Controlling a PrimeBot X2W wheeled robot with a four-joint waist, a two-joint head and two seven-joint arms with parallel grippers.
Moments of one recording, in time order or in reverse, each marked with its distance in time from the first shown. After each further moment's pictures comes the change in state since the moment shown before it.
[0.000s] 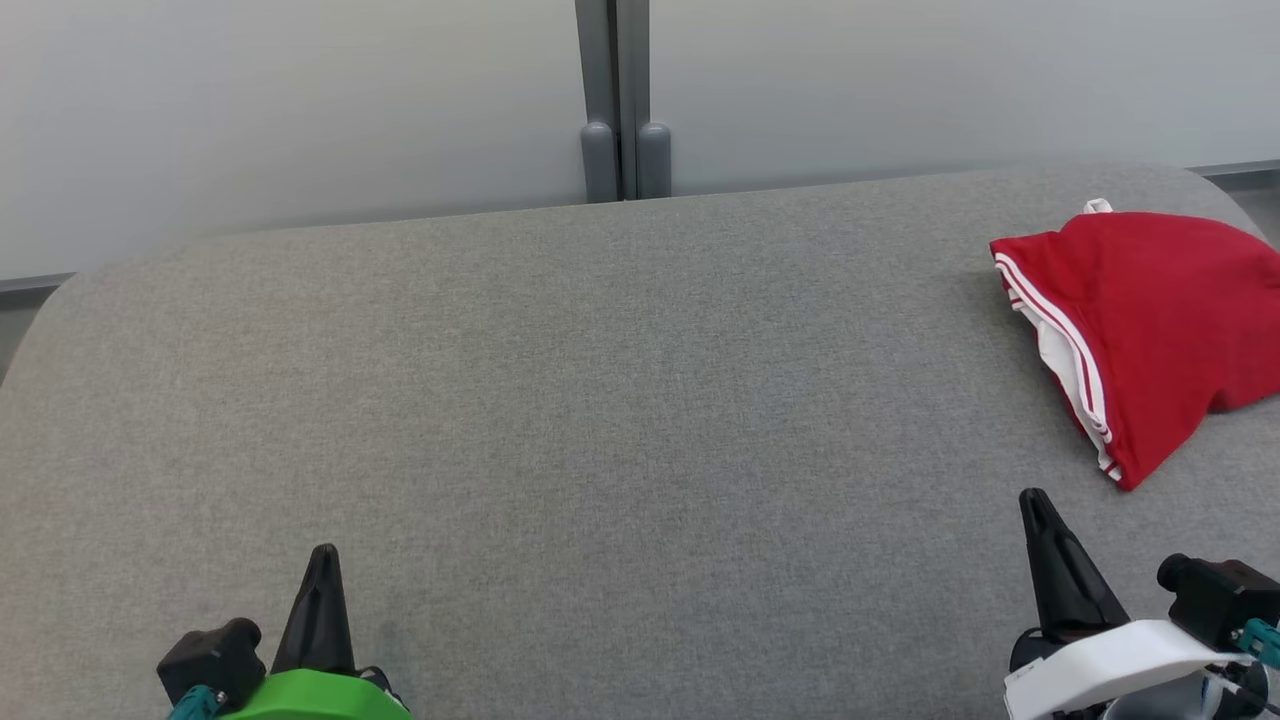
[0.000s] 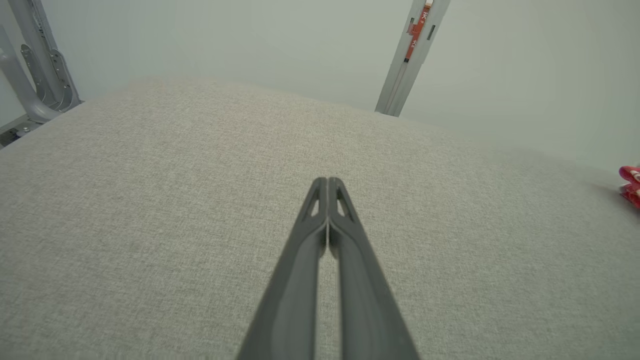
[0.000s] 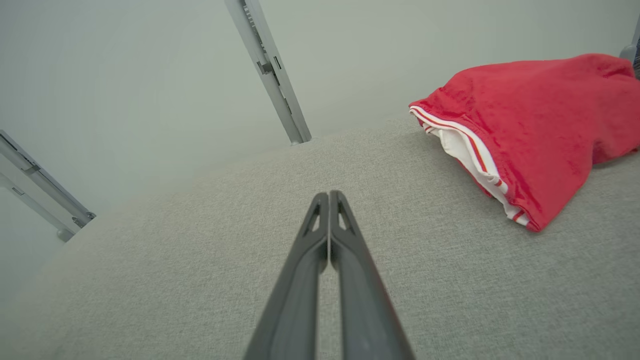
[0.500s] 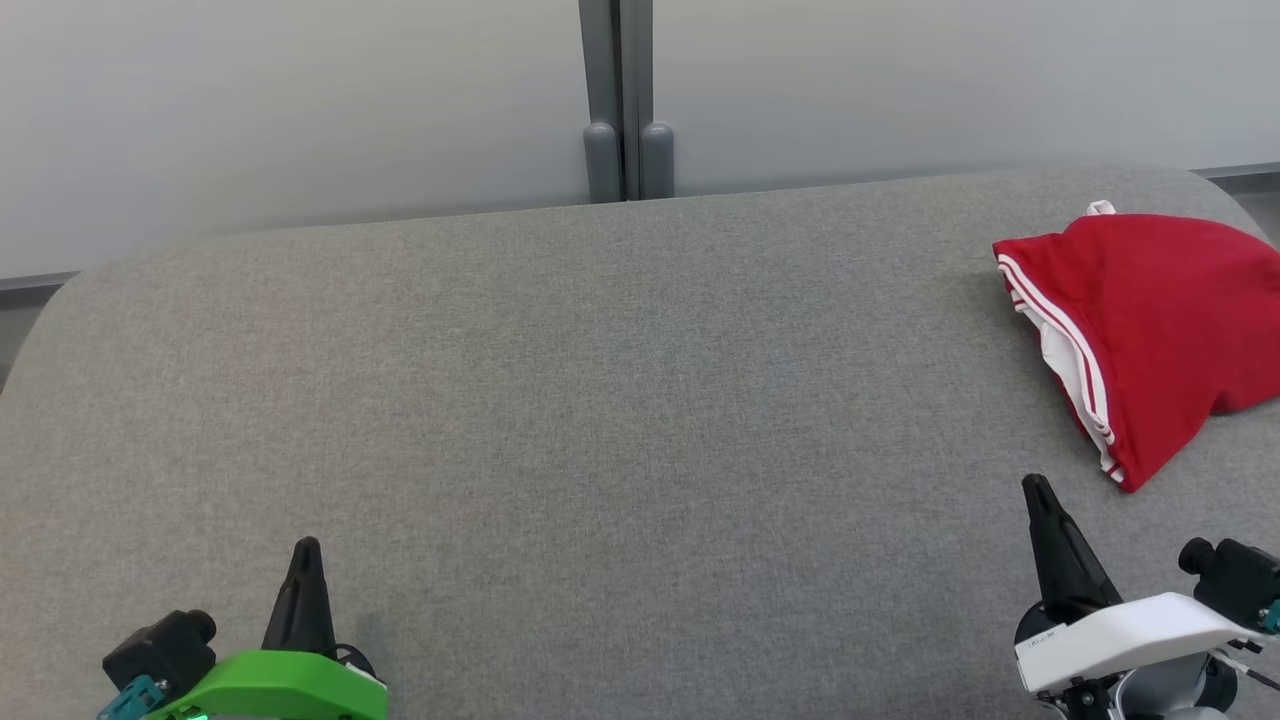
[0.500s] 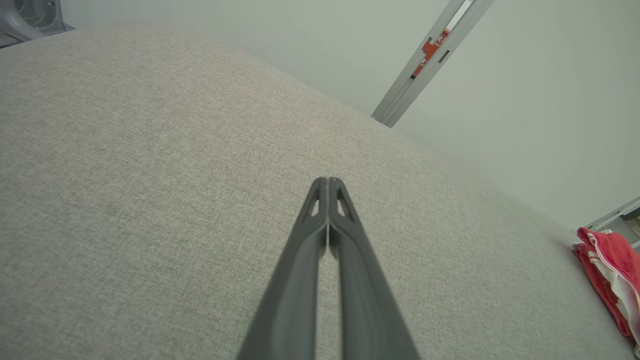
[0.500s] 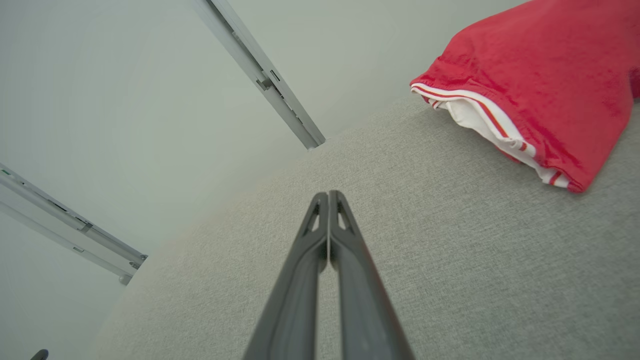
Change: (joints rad) left arm -0.026 -0.012 0.049 0.007 -0.238 -0.035 0.064; right arm -0.053 -0.006 -0.004 0.056 0.262 0.000 0.026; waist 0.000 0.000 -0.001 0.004
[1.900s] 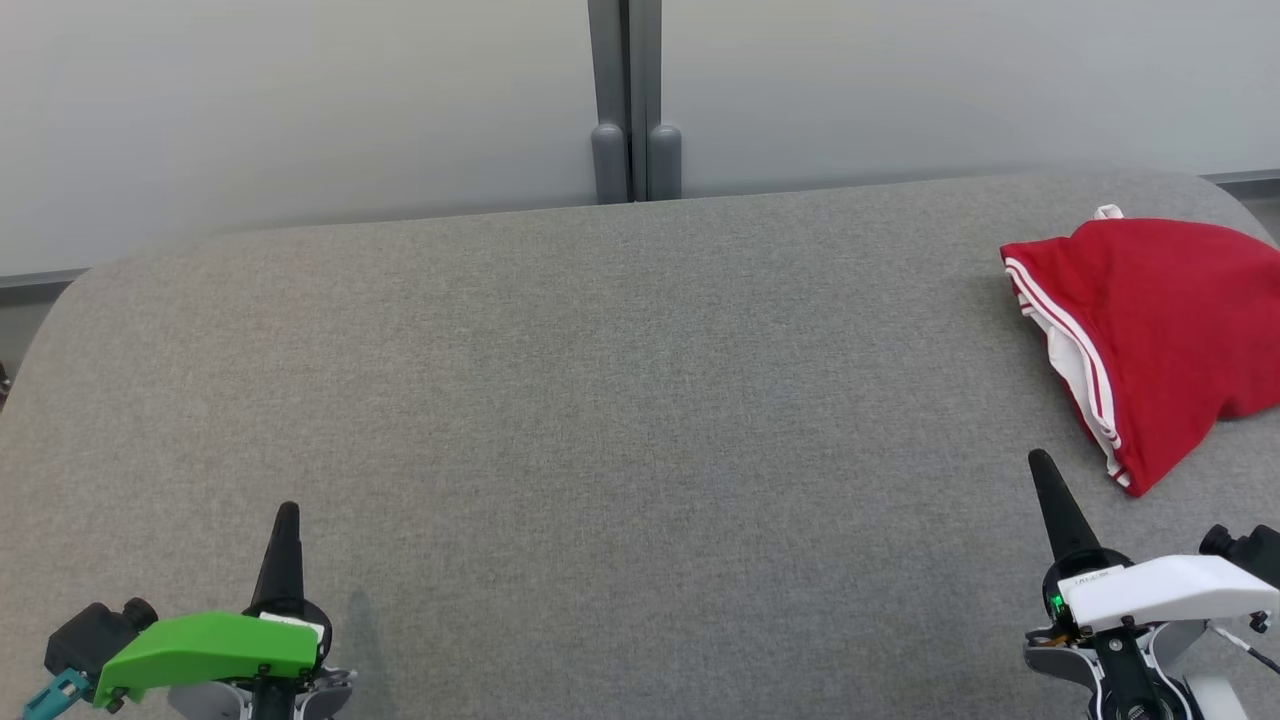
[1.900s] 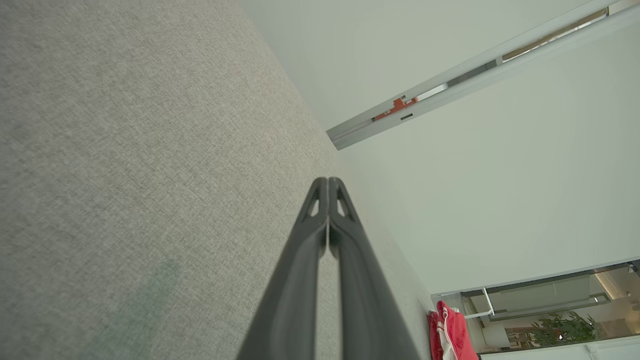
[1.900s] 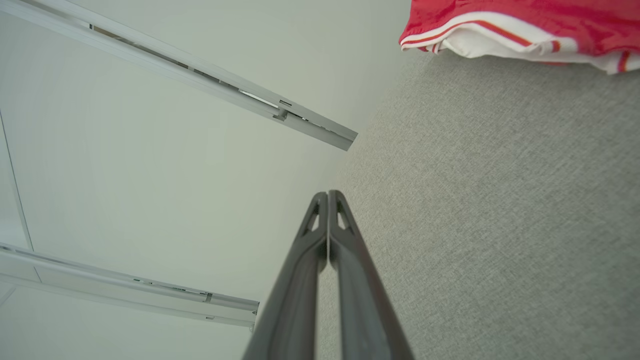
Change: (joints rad) left arm -0.067 -0.030 0.102 0.011 -0.490 -0.071 0.133; right arm -0.102 -0.002 -0.028 0.113 0.523 0.000 0.065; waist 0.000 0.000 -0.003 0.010
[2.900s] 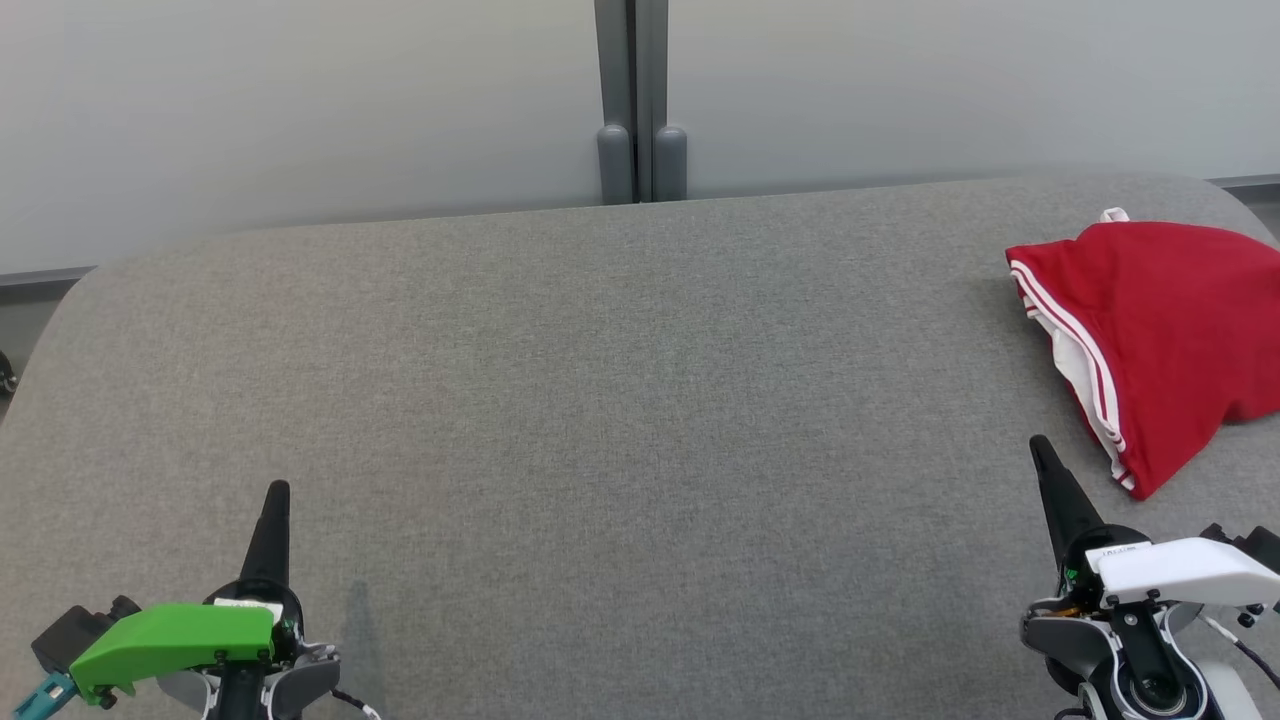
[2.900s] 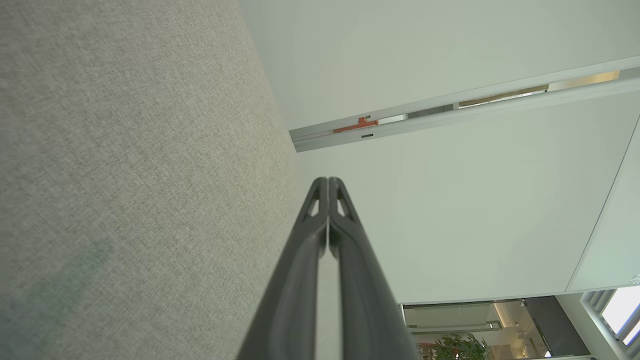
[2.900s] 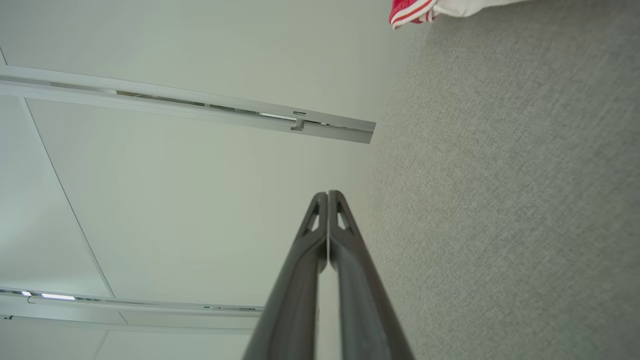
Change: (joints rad) left arm -0.032 -0.017 0.051 0.006 -0.255 -0.037 0.067; right arm -0.052 0.007 -0.023 0.060 0.262 -0.001 0.042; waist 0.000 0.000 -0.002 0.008
